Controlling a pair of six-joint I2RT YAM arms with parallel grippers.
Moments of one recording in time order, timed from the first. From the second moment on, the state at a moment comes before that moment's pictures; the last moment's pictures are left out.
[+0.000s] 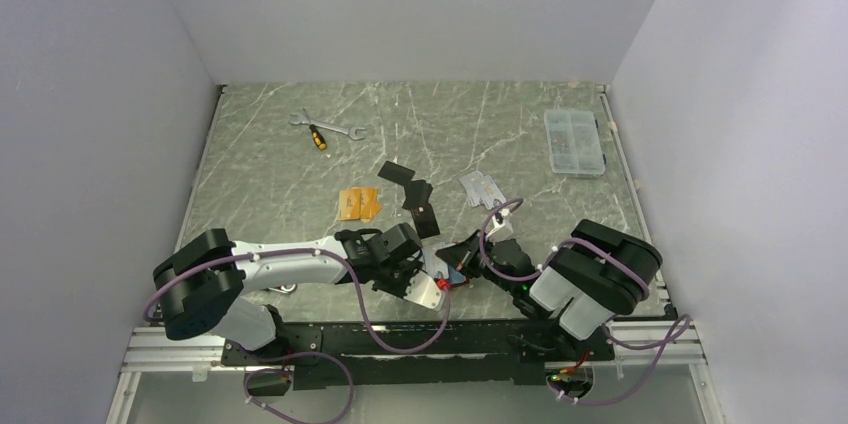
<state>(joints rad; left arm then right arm) -1.09 1.44 0.76 -0.41 0.18 0.87 0.85 1.59 0.06 1.21 0.06 1.17</state>
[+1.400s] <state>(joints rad) -1.14 1.44 0.72 -0.37 0.11 0.87 0.83 1.74 0.08 1.29 -0.10 1.21</state>
